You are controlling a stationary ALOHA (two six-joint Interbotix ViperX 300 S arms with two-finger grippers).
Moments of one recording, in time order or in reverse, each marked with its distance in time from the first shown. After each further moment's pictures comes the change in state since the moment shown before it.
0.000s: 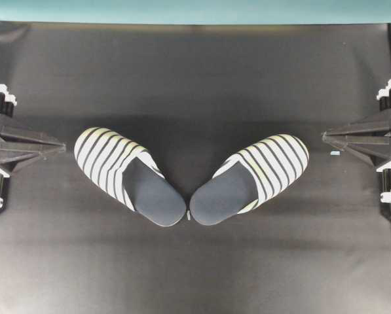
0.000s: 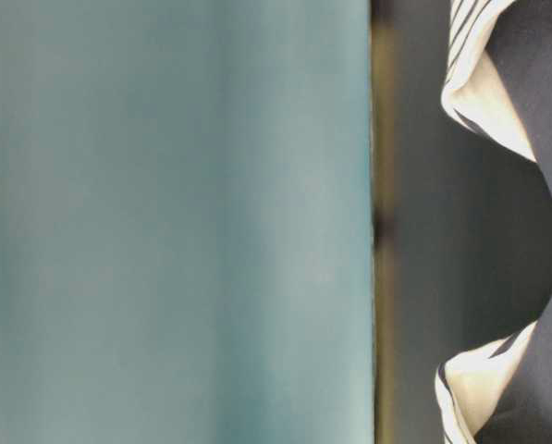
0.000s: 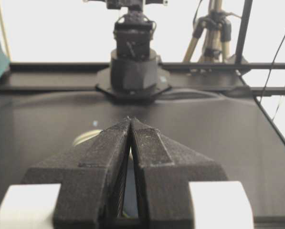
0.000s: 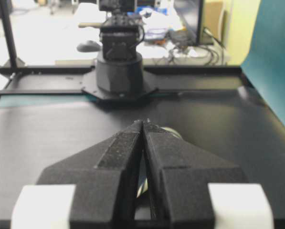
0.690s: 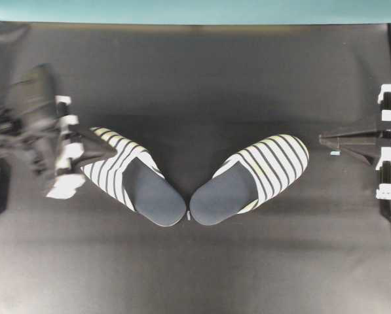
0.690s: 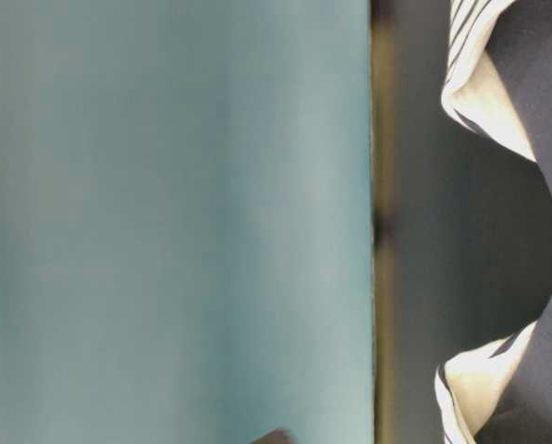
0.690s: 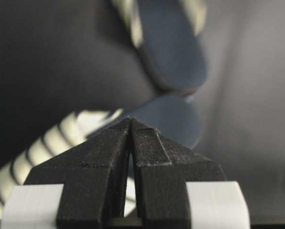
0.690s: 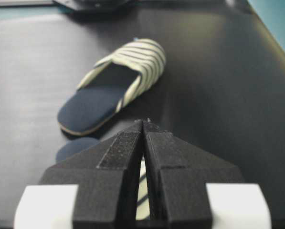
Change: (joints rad) left arm 0.107 0.480 -0.296 0.038 0.568 -0.334; right arm -0.064 -0.023 0.012 0.002 0.276 0.000
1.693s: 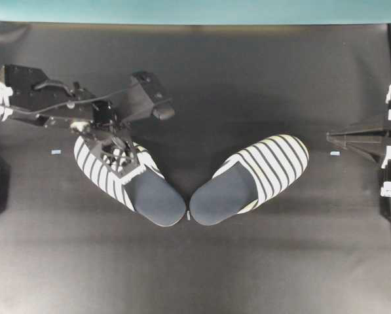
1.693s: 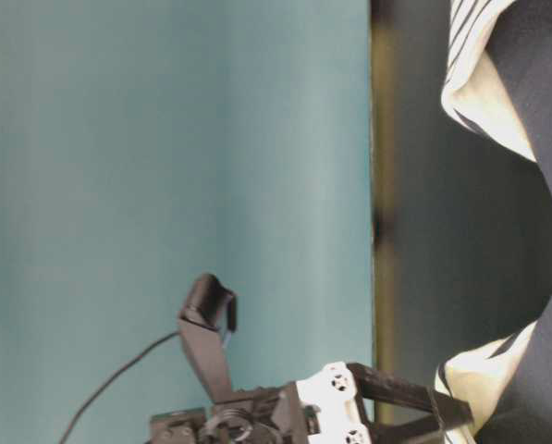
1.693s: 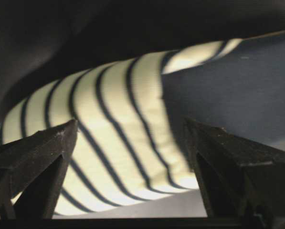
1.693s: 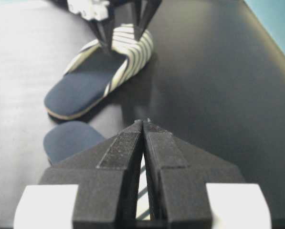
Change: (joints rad) left arm 0.084 0.505 -0.324 0.005 0.525 -0.106; right arm -0.028 -0.067 0.049 0.000 0.034 -0.012
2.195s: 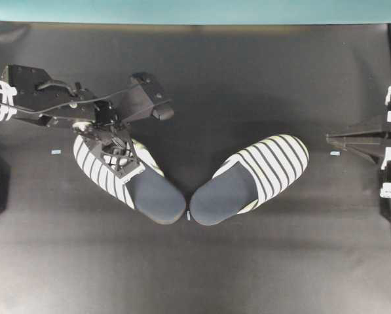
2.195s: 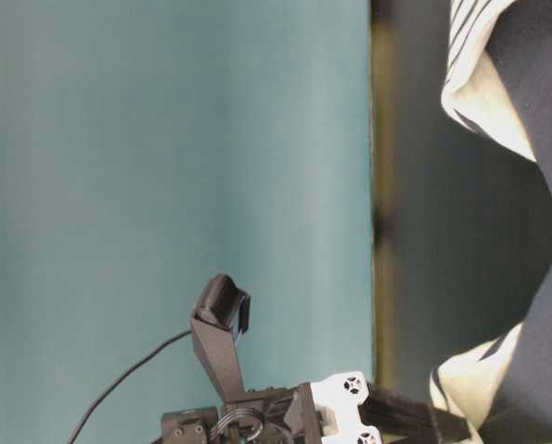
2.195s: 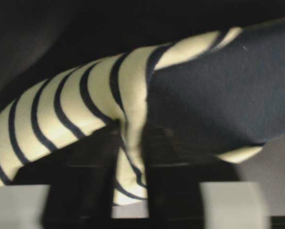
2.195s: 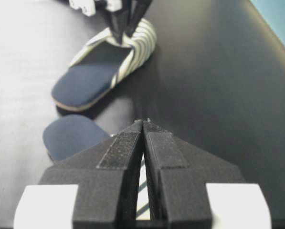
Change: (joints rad) left arm -0.003 0.014 -0.011 0.000 0.008 0.041; right arm 0.002 0.000 0.015 0.000 -0.002 0.000
